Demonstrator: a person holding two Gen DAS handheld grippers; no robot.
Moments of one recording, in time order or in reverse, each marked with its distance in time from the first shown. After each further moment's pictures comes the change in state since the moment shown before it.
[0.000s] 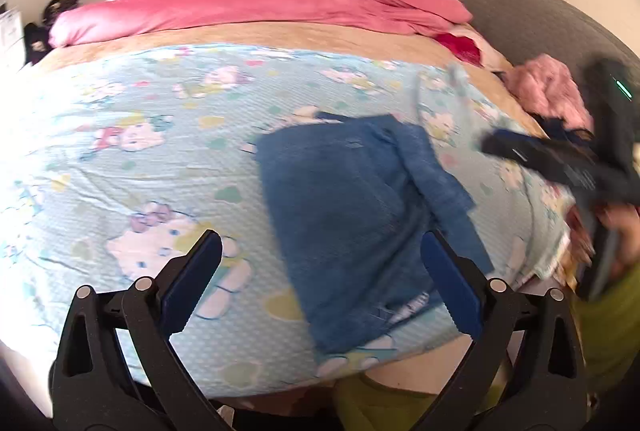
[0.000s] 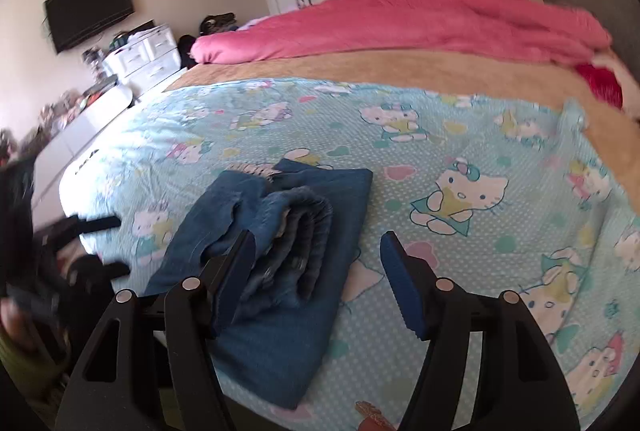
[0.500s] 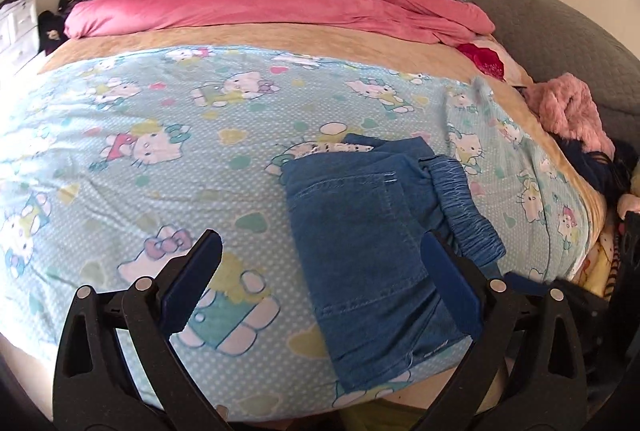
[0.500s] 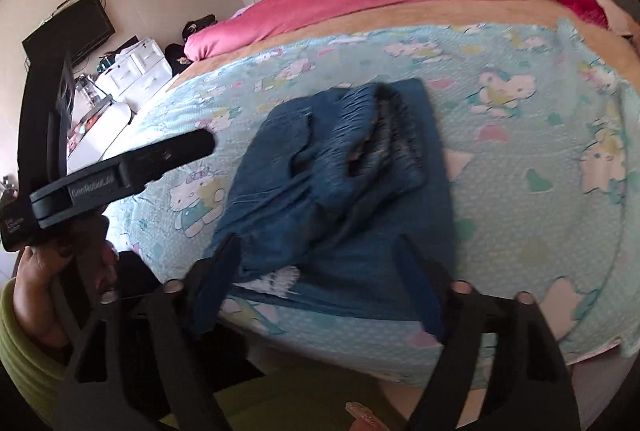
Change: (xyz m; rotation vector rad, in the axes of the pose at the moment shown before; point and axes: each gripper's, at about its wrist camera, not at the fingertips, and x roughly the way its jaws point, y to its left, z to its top) left arm 0.018 0.013 0.030 -0.037 0.011 0.026; right arm 0.021 0.069 -0.053 0.240 0.081 0.025
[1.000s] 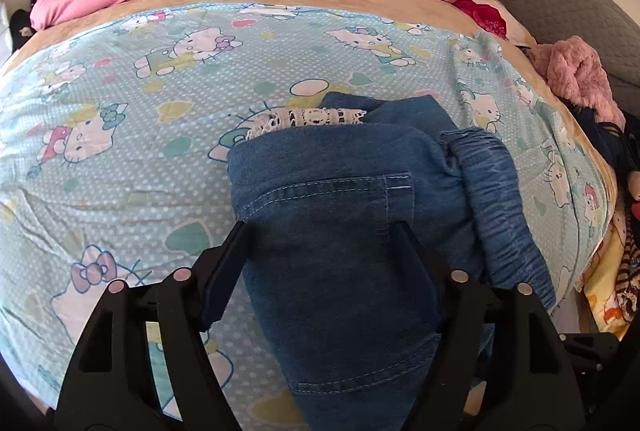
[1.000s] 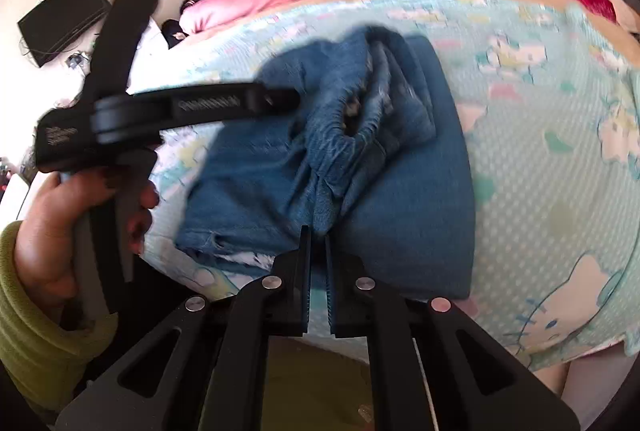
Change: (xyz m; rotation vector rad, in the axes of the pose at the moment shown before) left arm 0.083 -0.013 0.002 0.039 0.135 -0.020; right arm 0.022 -0.008 -0.025 -0.025 0.070 -0.011
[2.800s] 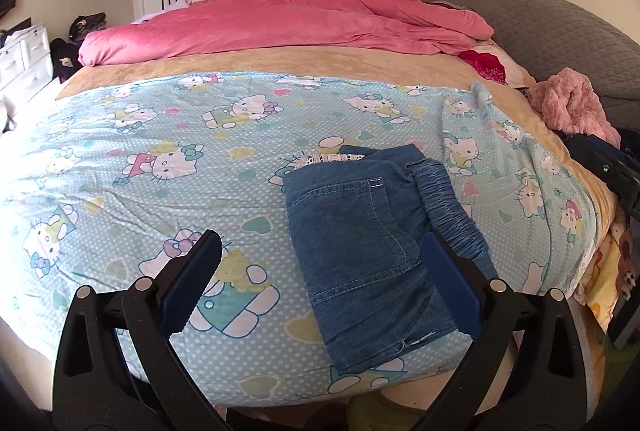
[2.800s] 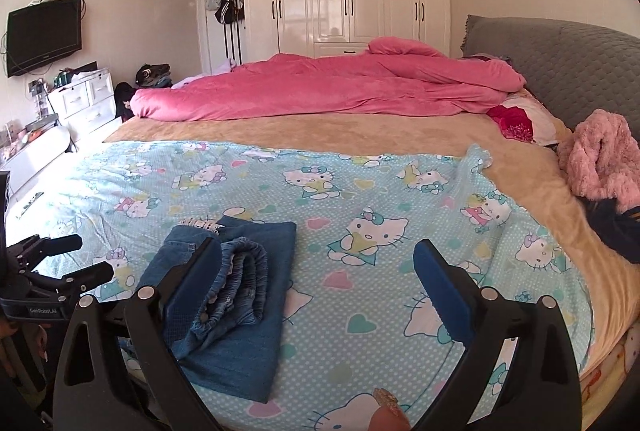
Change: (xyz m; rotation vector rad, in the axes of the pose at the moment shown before) left arm -0.110 -0.009 -0.031 0.003 -0.208 0.102; right arm -0.122 -0.039 0.075 -0.120 -0.391 -0.317
